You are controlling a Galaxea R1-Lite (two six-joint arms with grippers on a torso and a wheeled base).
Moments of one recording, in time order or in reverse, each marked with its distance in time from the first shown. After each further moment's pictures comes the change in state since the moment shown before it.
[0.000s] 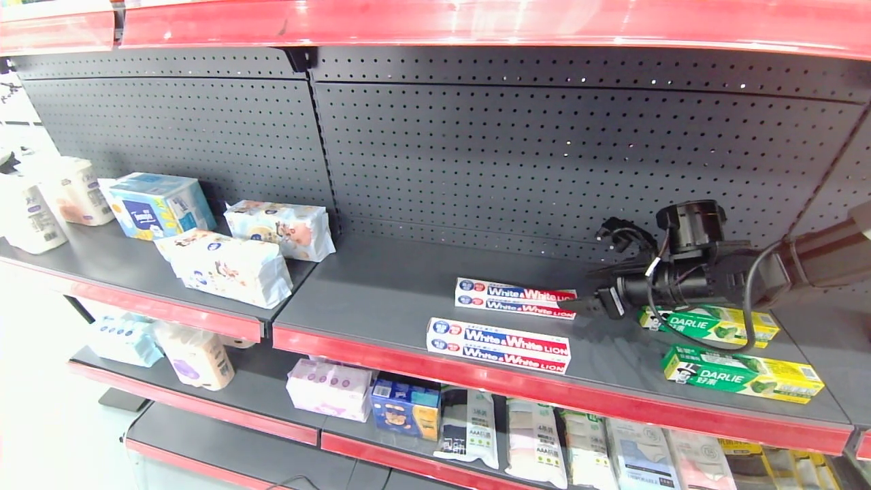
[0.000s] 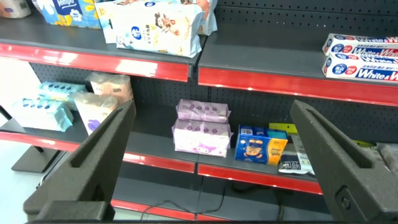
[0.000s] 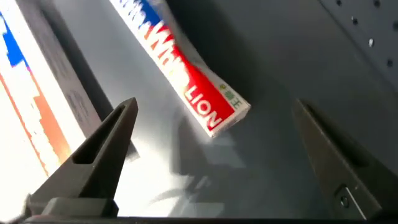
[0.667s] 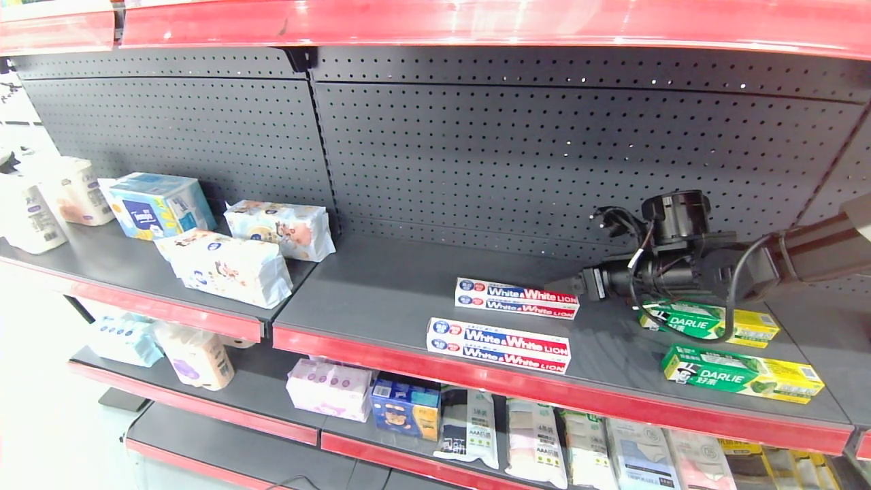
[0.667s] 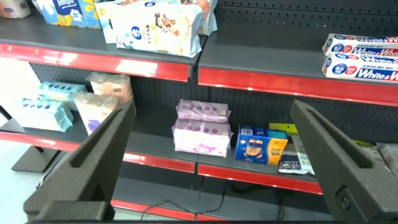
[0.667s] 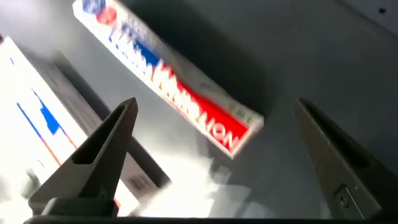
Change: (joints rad) left arm -0.001 0.000 0.000 0.000 0.000 0.000; right arm 0.062 -0.001 -0.046 -0.003 -0.086 0.328
